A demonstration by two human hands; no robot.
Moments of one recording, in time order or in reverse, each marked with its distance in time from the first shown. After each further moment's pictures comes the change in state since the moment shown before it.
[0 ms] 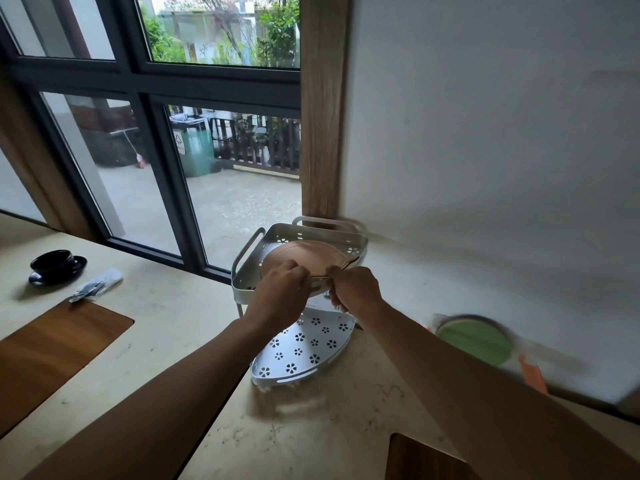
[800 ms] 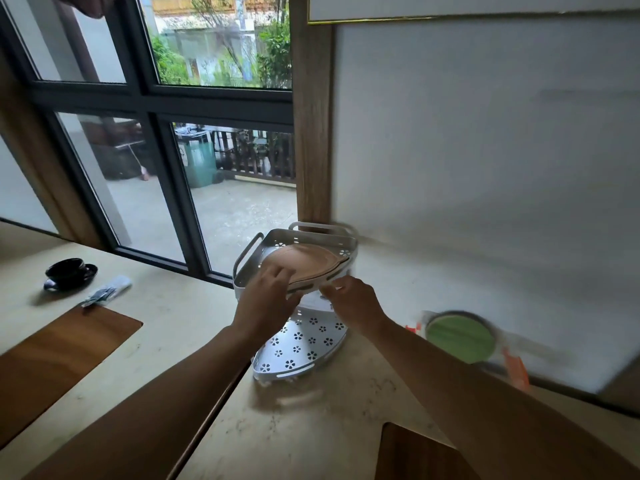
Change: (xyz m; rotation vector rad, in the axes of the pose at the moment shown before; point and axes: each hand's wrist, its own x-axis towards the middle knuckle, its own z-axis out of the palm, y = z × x) left_hand -0.033 0.014 -0.024 0.096 0.033 -0.004; right_hand -0.046 0.014 -0.030 -0.434 -0.068 -0.343
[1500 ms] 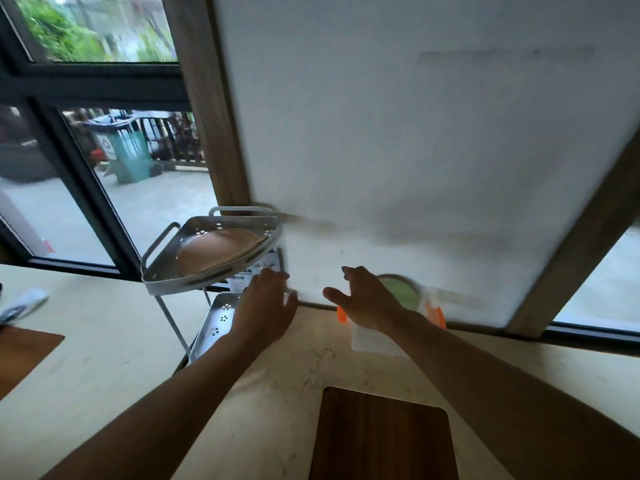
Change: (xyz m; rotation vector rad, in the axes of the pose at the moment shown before) left_hand -0.011 0.117 0.073 -0.108 -0.171 -0.053; right_hand -0.063 0.126 -0.097 -0.219 -0.043 0.057
